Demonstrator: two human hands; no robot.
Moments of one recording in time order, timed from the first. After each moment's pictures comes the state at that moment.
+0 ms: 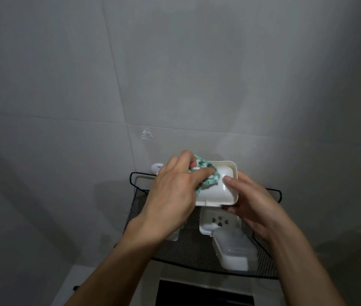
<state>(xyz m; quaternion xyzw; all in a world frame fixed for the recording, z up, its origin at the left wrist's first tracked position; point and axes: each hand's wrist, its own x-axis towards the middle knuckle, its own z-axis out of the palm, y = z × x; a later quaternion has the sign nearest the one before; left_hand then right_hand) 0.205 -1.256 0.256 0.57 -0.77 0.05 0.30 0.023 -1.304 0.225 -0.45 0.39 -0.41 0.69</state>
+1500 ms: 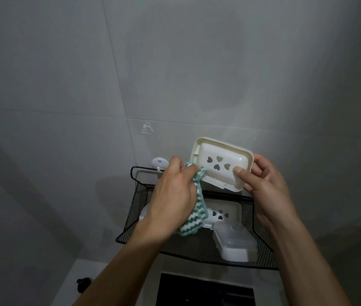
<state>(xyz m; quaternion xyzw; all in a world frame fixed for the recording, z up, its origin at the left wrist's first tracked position) 0.200 -1.255 0.229 0.62 -0.70 -0.02 0.35 0.017 -1.305 0.222 -0.48 0.38 -0.58 0.54</state>
